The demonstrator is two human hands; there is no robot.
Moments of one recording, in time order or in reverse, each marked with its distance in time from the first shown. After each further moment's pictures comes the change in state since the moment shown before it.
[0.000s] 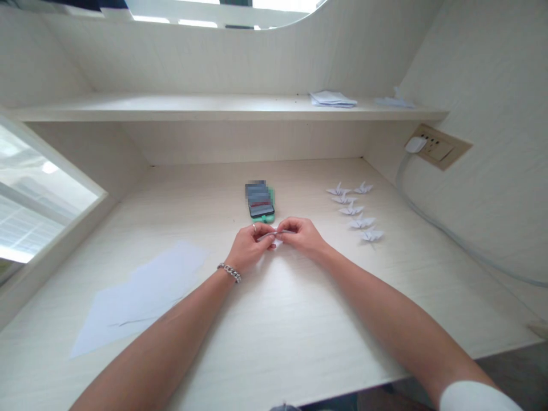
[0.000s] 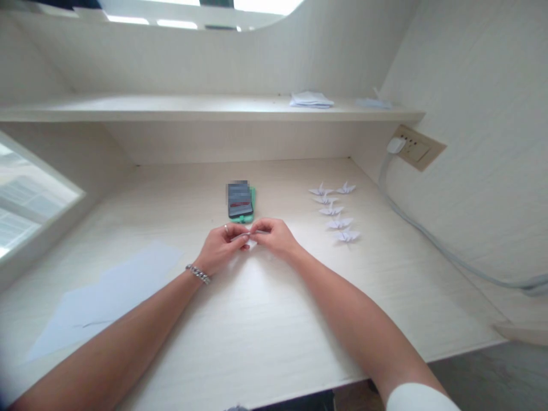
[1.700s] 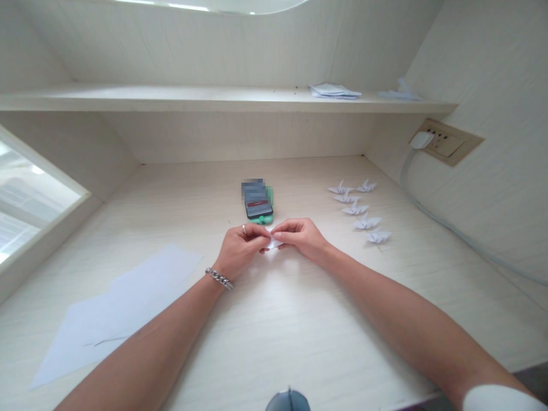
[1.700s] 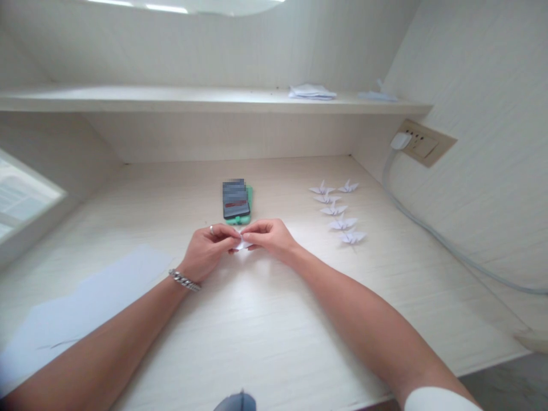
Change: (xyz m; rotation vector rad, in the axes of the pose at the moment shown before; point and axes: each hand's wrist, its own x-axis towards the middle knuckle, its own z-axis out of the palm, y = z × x) left_hand 0.002 0.005 -0.006 -0.136 0.056 0.003; right_hand 0.000 -0.005 0.006 0.291 -0.020 0.198
